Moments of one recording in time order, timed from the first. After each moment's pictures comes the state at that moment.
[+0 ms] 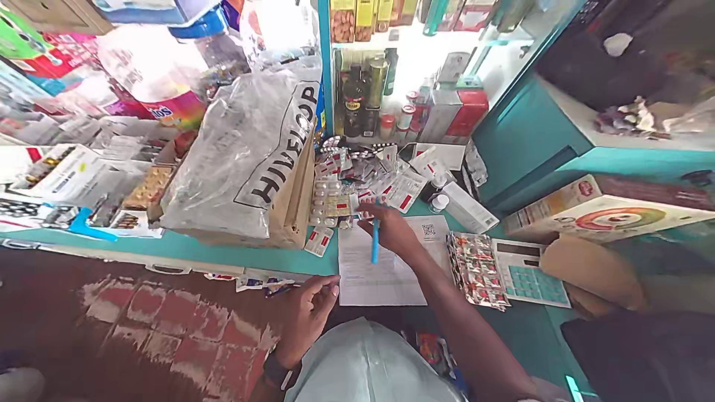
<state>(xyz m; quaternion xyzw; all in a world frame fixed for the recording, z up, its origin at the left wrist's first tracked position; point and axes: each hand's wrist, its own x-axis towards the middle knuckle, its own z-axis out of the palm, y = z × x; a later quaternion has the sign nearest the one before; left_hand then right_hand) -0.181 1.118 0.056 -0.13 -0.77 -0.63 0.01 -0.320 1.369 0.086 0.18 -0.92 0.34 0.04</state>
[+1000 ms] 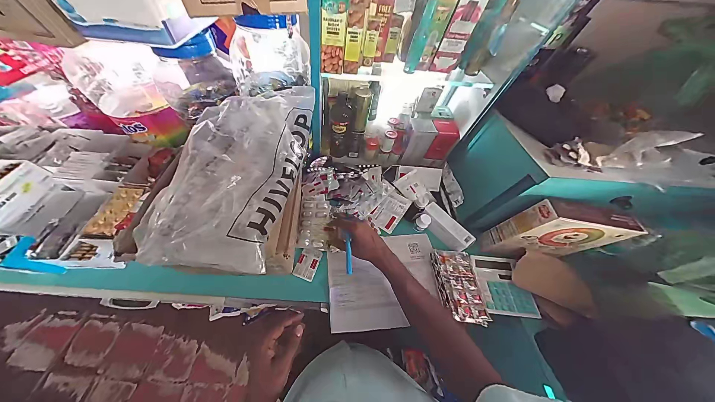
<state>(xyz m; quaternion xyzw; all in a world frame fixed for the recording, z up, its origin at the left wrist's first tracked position) -0.162 1.073 0.044 -0.04 -0.77 -0.63 0.00 -0.360 1.345 0.076 0.23 -0.92 0.32 0.02</state>
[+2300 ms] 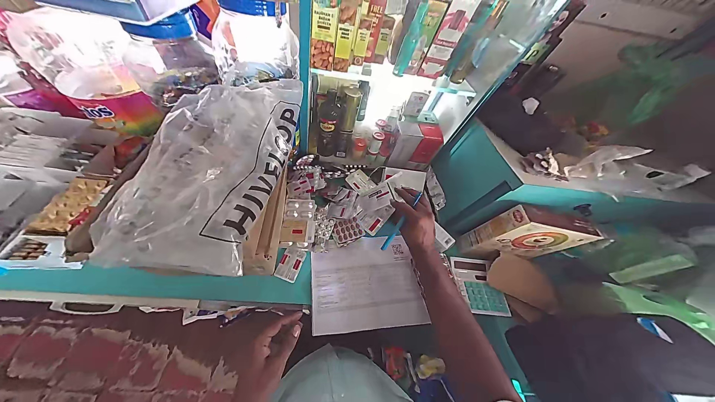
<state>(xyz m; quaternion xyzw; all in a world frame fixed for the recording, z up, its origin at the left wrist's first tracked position) -0.169 1.096 0.056 -0.07 -0.74 -0.66 -0.05 -0.341 1.467 0.108 0.12 -0.90 0.19 0.37</state>
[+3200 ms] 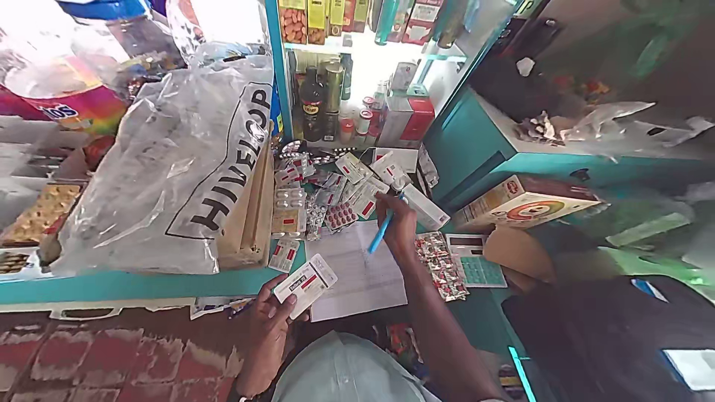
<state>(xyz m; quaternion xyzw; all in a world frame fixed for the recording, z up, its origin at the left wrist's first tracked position) -0.194 1.128 0.071 0.09 -0.51 -0.85 -0.07 -0.305 1.423 0.096 -0.07 -0.90 0.31 0.29</state>
